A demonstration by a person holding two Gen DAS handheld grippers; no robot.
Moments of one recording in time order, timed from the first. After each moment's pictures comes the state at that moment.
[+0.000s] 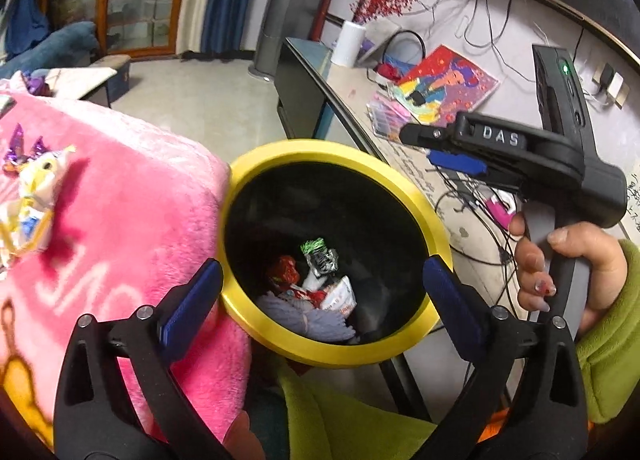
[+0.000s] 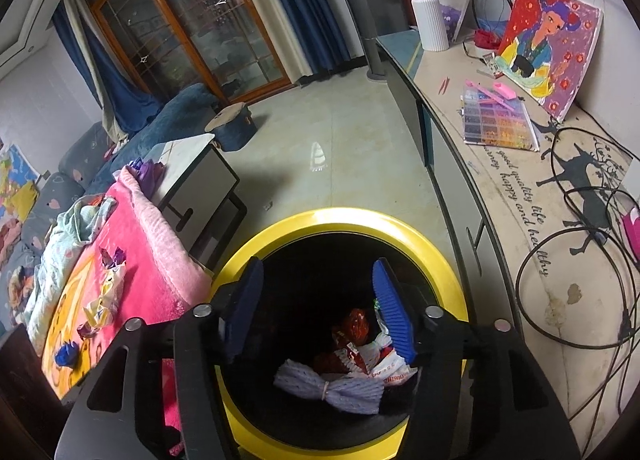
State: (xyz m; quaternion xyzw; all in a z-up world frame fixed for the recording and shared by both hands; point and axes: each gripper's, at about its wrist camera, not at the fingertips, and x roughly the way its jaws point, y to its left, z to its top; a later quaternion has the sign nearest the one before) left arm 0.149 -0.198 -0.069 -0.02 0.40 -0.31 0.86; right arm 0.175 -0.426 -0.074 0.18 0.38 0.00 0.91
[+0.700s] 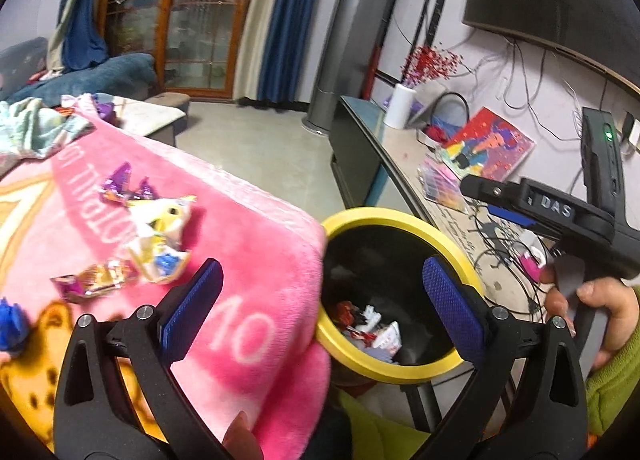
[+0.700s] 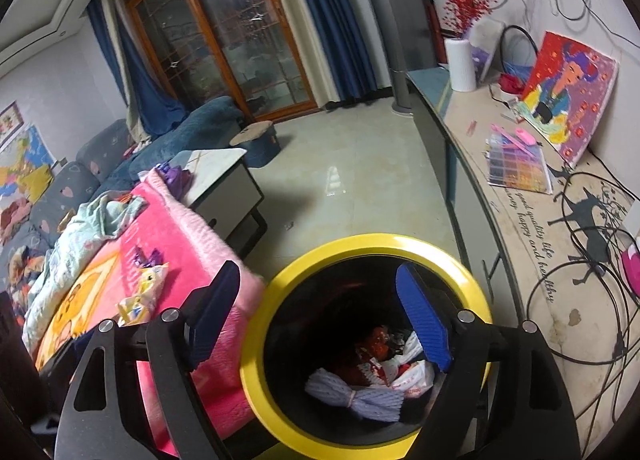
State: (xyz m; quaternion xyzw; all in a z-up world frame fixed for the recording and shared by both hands) left arm 0.139 -0.134 -0.027 -0.05 0.32 -0.21 0.92; right arm 0.155 -0.377 -0.033 0.14 0.33 0.04 0.93
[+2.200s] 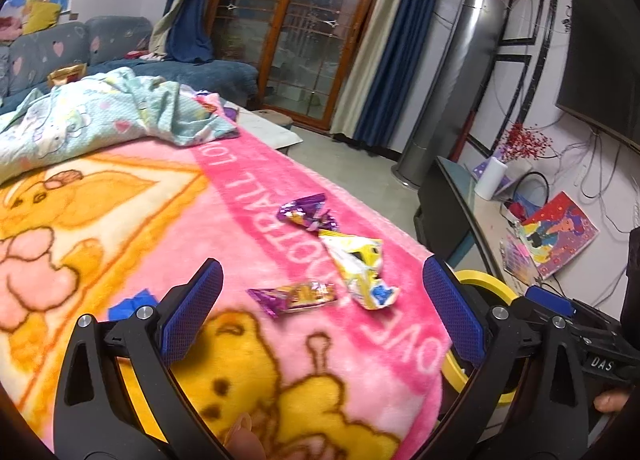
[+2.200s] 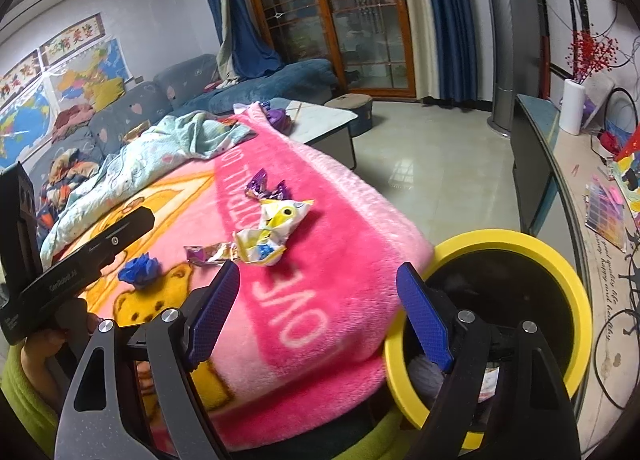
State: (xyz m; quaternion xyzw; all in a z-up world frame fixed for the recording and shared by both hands) left arm 0.129 0.017 -0.012 -0.13 0.28 -0.05 0.95; right arm 0.141 -0.216 -0.034 0.03 0.34 0.19 0.92
